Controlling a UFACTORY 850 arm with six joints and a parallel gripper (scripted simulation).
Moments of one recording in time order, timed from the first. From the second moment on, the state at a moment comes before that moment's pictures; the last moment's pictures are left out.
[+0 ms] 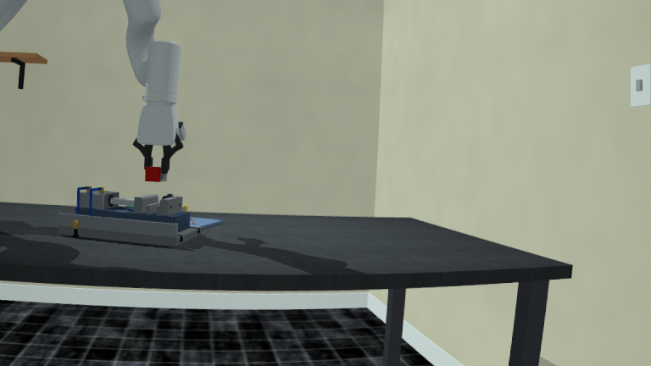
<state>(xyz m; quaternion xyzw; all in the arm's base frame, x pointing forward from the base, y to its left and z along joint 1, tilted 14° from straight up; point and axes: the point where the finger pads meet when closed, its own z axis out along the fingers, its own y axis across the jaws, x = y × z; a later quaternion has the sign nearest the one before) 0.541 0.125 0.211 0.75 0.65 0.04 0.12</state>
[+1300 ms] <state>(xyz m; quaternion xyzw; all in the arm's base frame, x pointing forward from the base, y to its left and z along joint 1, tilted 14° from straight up) 0.574 0.019 0.228 0.75 0.65 0.04 0.12</state>
